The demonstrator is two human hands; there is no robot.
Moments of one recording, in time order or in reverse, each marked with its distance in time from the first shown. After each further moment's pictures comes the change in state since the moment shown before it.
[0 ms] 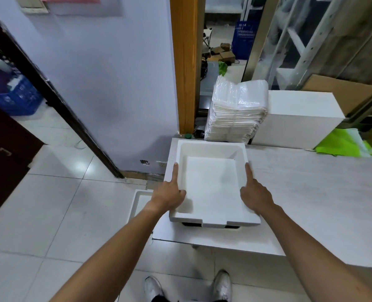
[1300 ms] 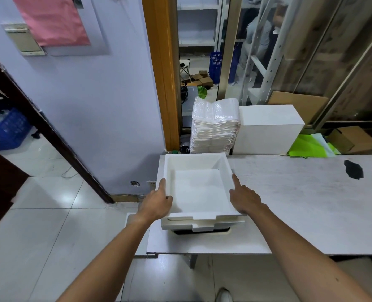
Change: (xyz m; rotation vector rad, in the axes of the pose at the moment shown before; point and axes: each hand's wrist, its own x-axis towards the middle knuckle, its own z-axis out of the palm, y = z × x) left_hand -0.023 -0.001 -0.015 -0.102 0.103 0.073; right_hand -0.032 -0.002 -0.027 -0.039 -0.082 0.080
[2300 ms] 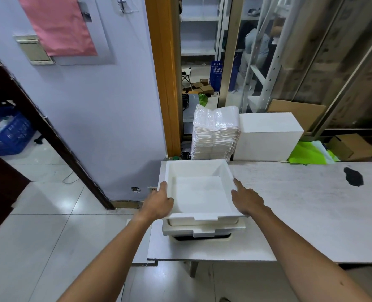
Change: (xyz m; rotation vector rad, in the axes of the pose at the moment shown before) left_hand 0.006 0.009 -0.016 -0.025 -0.029 -0.008; right_hand -0.010 -0.006 -0.020 0.053 0.051 0.006
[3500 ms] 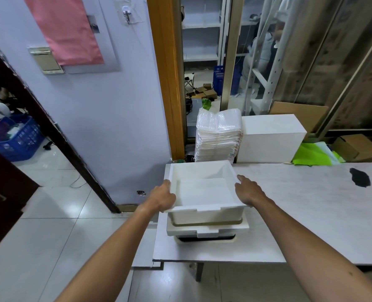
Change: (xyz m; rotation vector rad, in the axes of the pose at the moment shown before) left_hand 0.001 0.012 -0.028 -0.047 -0.061 -0.051; right_hand -0.002 -0.014 -0.026 0.206 -0.016 0.041
